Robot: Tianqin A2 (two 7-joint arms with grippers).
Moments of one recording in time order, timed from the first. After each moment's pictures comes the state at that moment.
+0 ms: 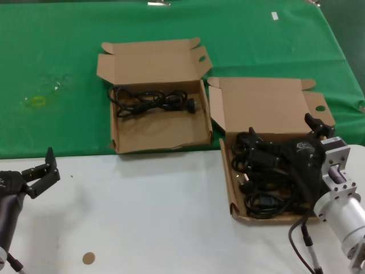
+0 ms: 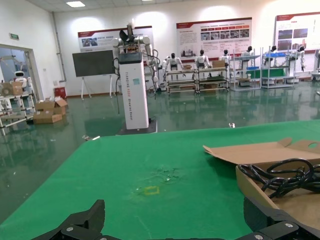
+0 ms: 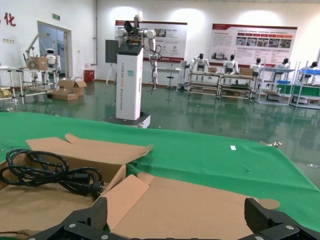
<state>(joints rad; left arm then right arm) 0.00 -0.30 1.60 -1.60 -1.80 0.00 0.00 0.05 0.29 -1.63 1.55 1.79 -0.02 -0.02</state>
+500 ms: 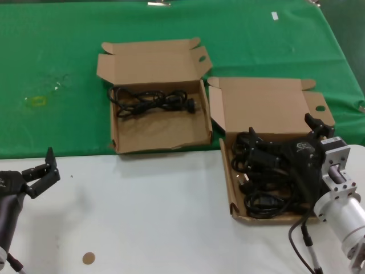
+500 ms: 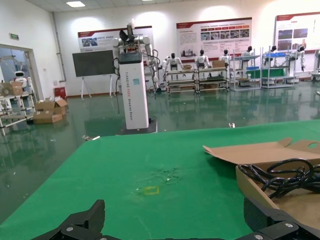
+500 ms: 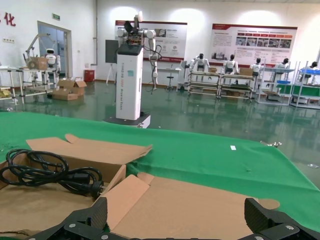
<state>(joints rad) 0.00 -0.30 1.60 -1.60 -1.80 0.00 0.00 0.05 0.29 -1.63 1.55 1.79 -0.02 -0.02</state>
